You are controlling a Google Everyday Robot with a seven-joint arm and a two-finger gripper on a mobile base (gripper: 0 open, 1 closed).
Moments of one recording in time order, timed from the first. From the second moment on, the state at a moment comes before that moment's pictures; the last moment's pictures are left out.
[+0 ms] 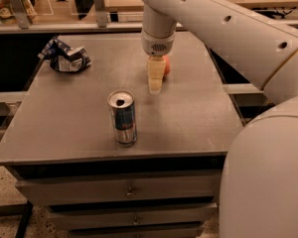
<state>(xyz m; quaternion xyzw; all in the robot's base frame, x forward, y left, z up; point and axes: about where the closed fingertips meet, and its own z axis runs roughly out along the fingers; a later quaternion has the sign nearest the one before) 0.682 -0.023 0.855 -0.71 0.69 -0.07 0.13</state>
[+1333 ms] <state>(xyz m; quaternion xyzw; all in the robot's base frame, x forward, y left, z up) 0.687 -0.036 0.851 -0.71 0.69 -0.05 0.14</state>
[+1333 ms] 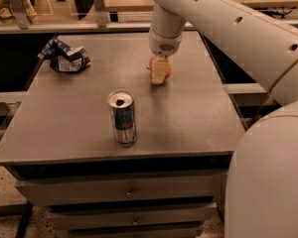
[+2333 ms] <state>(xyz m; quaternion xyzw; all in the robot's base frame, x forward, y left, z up) 0.642 -0.086 0.899 -0.64 0.69 0.17 0.29</state>
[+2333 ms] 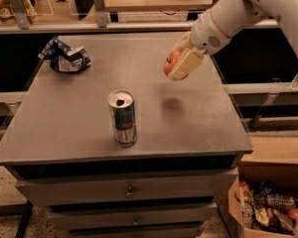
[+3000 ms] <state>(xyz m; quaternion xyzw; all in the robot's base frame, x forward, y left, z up) 0.560 -0.076 0.911 -0.58 0.66 0.33 0.35</state>
